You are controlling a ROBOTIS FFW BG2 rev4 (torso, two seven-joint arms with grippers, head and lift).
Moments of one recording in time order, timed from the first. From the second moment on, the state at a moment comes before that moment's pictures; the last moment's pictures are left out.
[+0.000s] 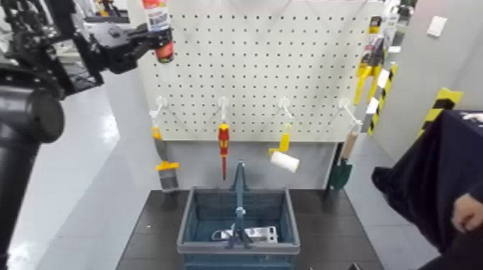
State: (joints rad) left arm -0.70 0.31 -0.01 -1.57 0.24 0.34 -0.88; right arm 0.53 -0.03 0.08 -1.81 -0.20 -0.27 0.17
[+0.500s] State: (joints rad) left arm -0.66 0.27 -0.05 -1.66 0.26 0.36 -0.87; right arm 0.53 -0.04 0.09 -1.81 -0.20 -0.27 0.16
